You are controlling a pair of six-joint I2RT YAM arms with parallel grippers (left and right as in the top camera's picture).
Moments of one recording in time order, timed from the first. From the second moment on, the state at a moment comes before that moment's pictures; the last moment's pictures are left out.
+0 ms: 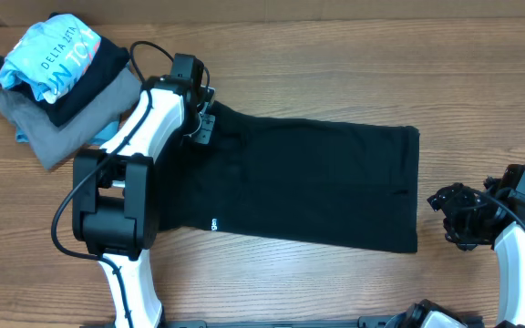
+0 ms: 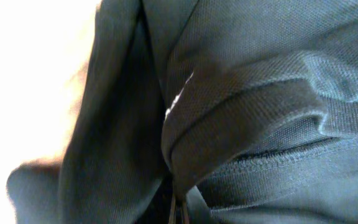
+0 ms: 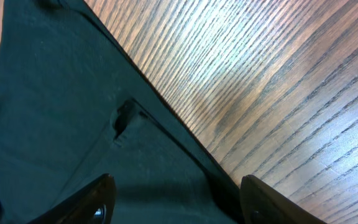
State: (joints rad) left arm -0.17 2.11 1.60 -0.92 -0.04 0.07; right arm -0.51 1.22 0.74 -0.83 -0.31 0.46
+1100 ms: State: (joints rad) left arm -0.17 2.11 1.57 -0.82 -0.03 0.05; right arm -0.51 1.22 0.74 -0.83 -0.31 0.46
